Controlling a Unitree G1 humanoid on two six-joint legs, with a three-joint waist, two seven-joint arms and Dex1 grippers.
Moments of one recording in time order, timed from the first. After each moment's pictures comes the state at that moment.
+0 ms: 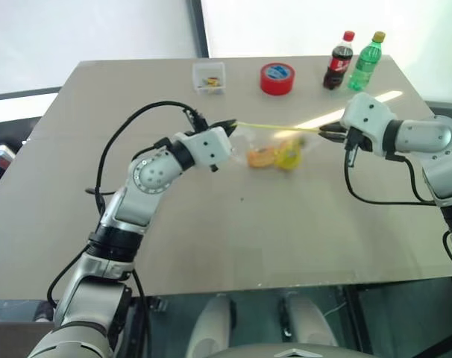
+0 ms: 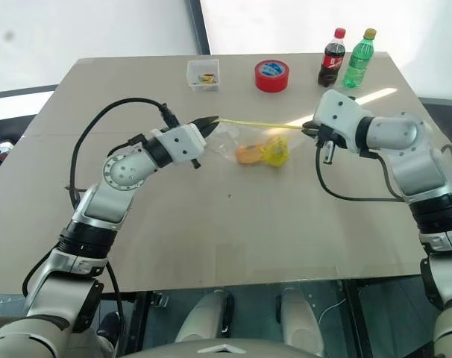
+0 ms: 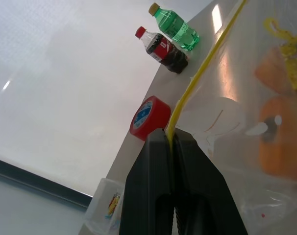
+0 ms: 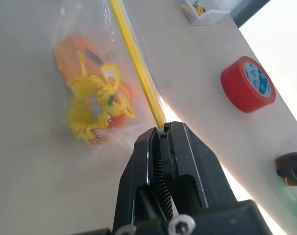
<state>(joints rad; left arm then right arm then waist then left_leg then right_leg) -0.62 0.55 -0.17 0.12 0.21 -0.23 -0.51 -0.80 -0.81 0.24 0.15 -0.09 0.04 0.92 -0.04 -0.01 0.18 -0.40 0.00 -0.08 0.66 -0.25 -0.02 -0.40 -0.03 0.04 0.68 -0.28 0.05</state>
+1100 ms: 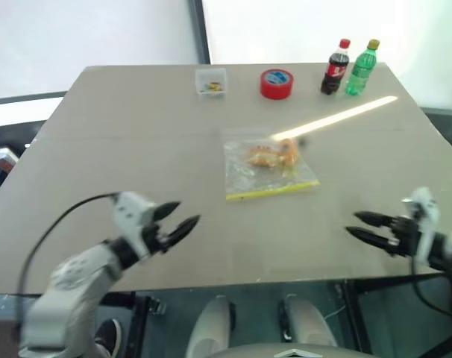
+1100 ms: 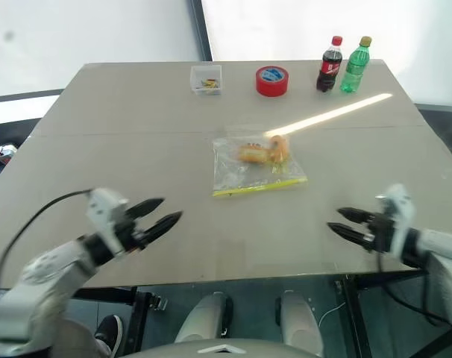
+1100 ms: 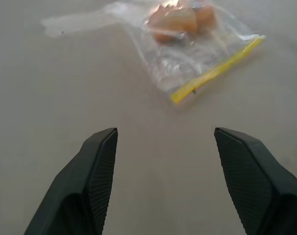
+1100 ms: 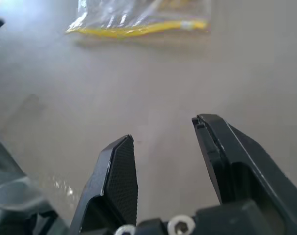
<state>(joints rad) 0.27 0.61 0.43 -0.57 -0.64 0.65 -0.68 0.14 -0.77 -0.40 -0.27 0.53 0.51 1.04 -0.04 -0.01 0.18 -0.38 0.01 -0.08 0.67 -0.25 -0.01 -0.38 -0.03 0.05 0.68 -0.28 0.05</state>
